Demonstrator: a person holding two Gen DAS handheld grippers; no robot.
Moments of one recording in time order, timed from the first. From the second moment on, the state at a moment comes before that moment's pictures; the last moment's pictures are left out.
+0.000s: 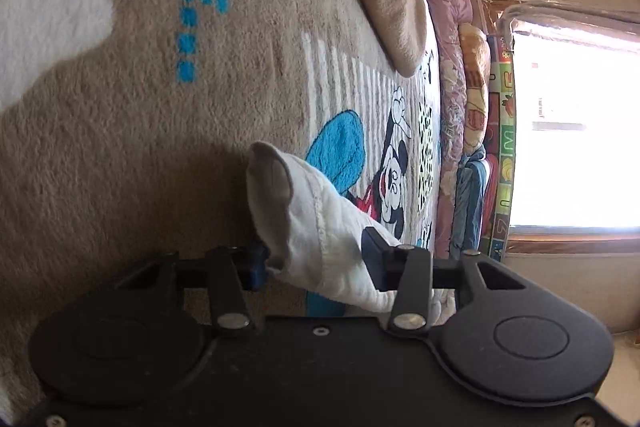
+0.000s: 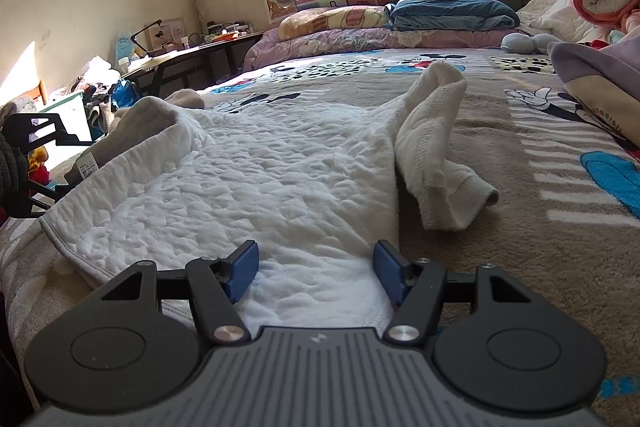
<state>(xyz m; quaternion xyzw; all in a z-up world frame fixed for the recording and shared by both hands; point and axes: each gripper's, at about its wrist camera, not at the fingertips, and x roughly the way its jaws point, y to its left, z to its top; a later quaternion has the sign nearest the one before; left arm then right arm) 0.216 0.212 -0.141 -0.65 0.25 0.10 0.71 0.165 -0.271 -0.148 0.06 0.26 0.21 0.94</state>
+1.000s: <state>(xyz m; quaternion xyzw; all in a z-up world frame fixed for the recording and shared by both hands) 0.348 0.242 -0.112 -0.21 0.27 0.10 0.93 0.165 -0.272 -0.149 0.06 0.26 0.21 0.94</state>
